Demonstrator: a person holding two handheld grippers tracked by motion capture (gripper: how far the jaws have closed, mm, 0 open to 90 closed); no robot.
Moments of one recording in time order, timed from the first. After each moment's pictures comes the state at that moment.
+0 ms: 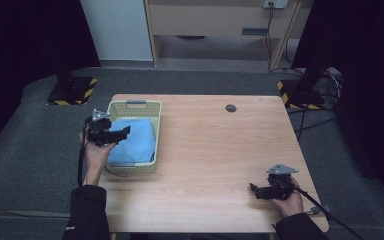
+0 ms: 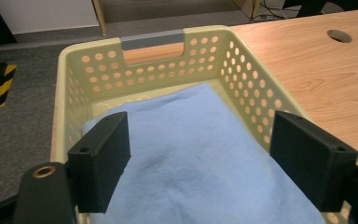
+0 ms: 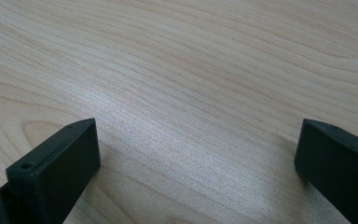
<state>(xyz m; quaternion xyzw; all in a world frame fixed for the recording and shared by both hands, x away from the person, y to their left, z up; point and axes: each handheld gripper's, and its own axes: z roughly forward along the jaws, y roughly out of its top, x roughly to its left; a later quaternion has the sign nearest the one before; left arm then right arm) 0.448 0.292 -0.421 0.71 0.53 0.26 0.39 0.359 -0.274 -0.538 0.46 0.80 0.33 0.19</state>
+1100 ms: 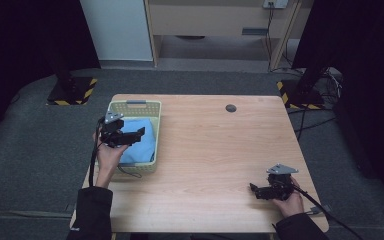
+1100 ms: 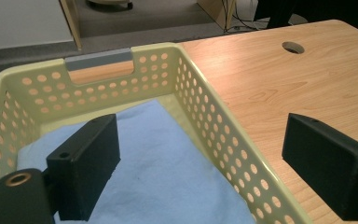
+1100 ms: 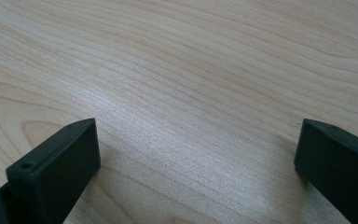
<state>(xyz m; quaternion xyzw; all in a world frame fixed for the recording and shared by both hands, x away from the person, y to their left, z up) 0.441 0.250 -0.416 0.71 0.50 0.25 0.42 0.359 -0.274 -0.538 0.46 0.80 0.33 0.19</state>
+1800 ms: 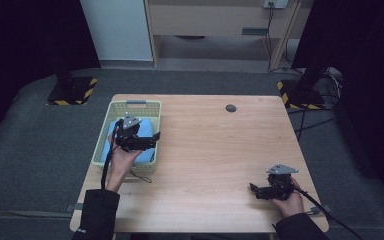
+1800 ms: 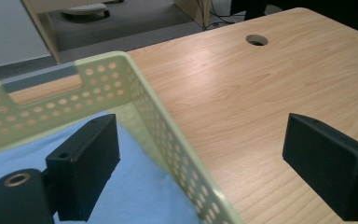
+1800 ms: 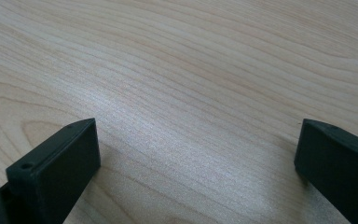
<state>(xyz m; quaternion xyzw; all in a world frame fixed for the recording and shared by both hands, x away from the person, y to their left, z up) 0.431 0.203 -0.416 0.74 0.45 0.24 0.43 0.359 -0.274 -0.538 0.46 0.80 0.33 0.19</state>
